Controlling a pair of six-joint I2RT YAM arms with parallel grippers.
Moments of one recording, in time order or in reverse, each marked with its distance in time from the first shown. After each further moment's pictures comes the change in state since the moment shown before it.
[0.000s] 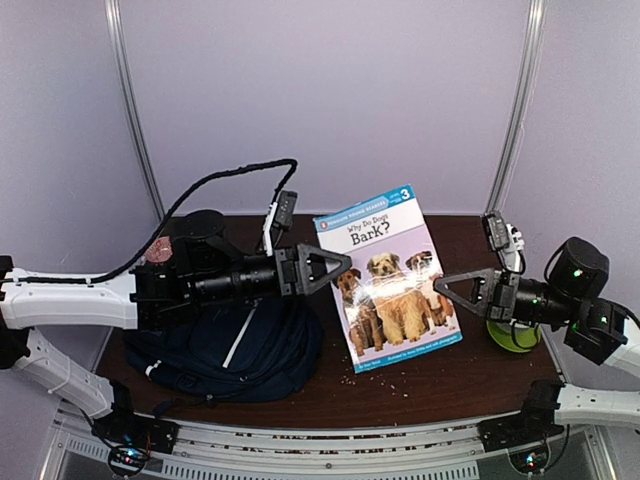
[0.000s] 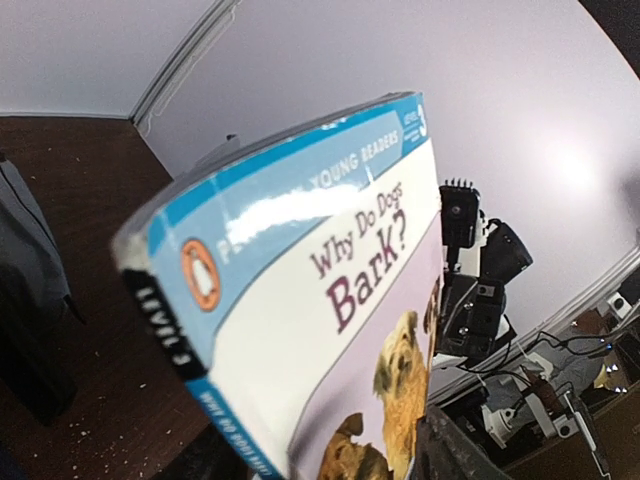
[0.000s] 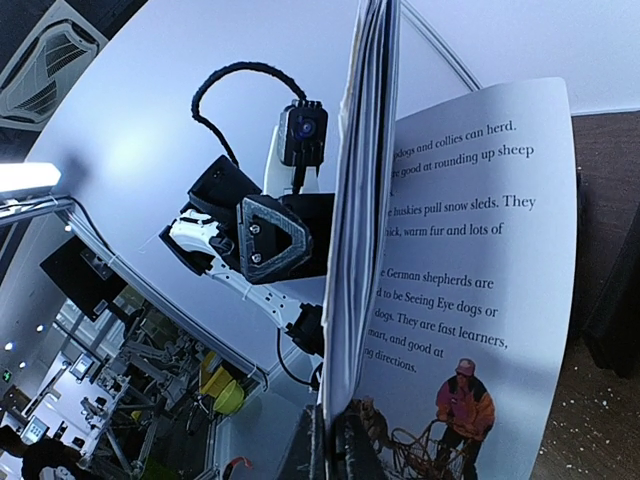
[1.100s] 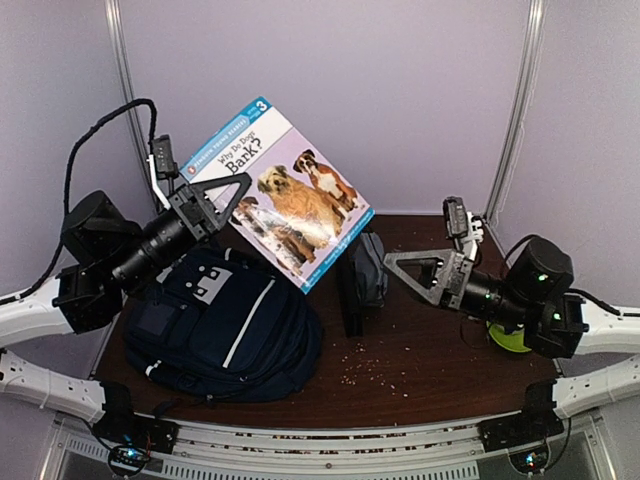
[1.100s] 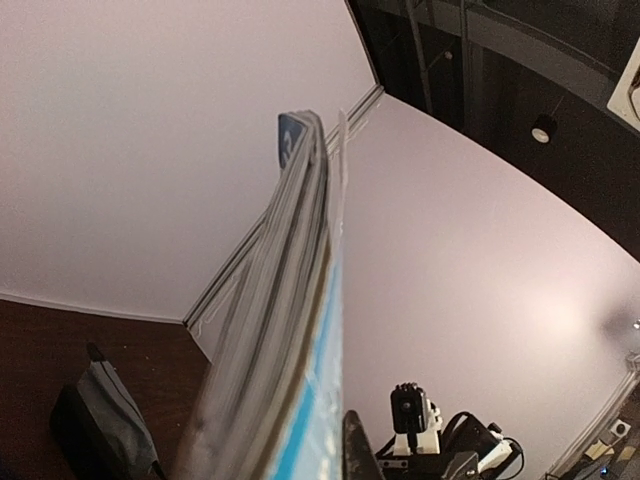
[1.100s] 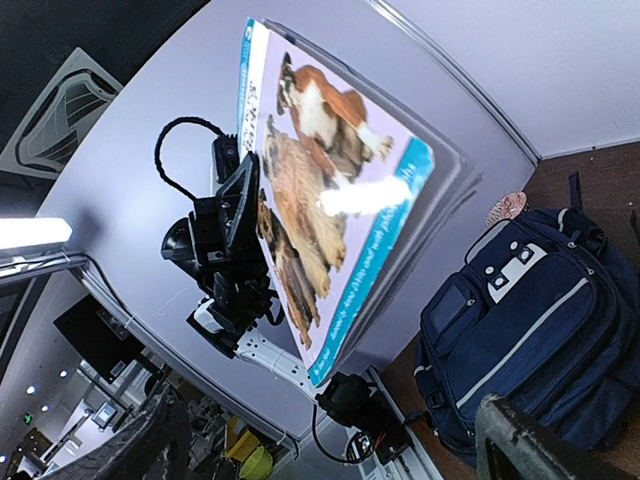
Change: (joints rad) left arm 0.043 -0.360 -0.059 0.042 -0.354 0.118; right arm 0.256 0.311 0.043 0.412 0.332 0.063
